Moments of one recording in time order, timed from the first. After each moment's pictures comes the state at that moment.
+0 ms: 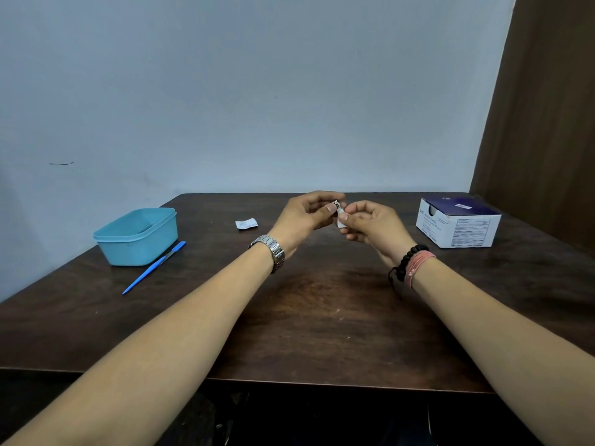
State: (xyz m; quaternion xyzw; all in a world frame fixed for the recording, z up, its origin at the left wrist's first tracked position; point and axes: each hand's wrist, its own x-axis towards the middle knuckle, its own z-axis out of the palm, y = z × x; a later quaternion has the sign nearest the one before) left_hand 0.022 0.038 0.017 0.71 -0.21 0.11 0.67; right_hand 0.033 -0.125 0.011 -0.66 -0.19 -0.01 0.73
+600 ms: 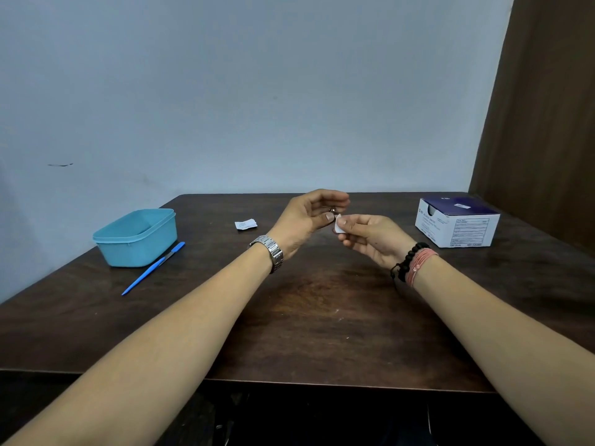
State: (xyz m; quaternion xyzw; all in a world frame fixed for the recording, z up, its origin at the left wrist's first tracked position) left_hand 0.020 0.039 0.018 0.71 -0.27 0.11 0.65; right_hand 0.037 -0.127 0.005 -0.61 -0.15 0.11 0.77
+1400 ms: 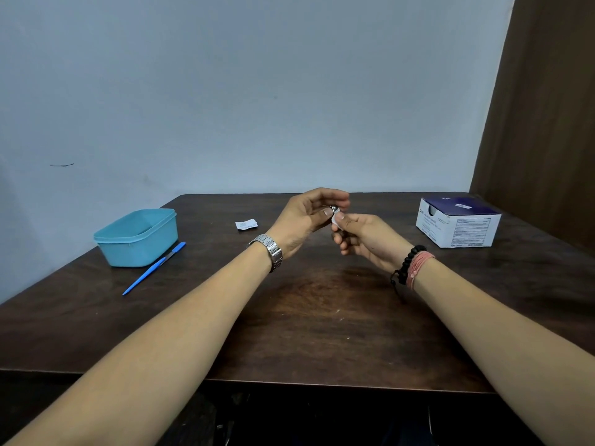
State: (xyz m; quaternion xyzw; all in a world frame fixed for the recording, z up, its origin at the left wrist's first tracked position) left_hand 0.020 0.040 0.018 0.68 -0.28 0.09 0.67; right_hand 0.026 -0.119 0.009 -0.68 -0.24 0.11 0.69
